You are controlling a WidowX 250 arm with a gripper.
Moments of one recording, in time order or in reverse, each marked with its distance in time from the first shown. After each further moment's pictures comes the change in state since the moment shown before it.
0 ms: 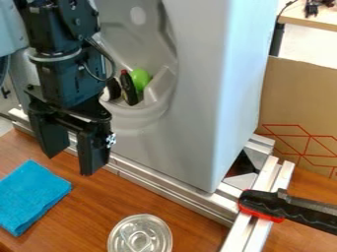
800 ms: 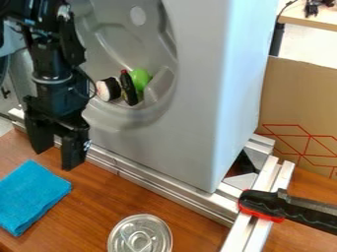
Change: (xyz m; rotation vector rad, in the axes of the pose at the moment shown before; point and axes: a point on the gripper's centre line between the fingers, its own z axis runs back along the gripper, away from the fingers) arm 0.031 0.075 -0.053 0.095 0.094 -0.019
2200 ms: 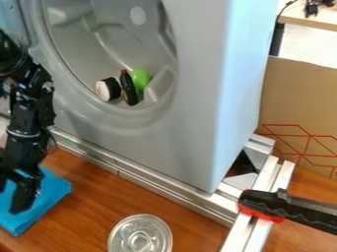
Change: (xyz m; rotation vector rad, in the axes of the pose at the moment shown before) arm -0.033 0.067 -0.095 0.033 0.351 0.059
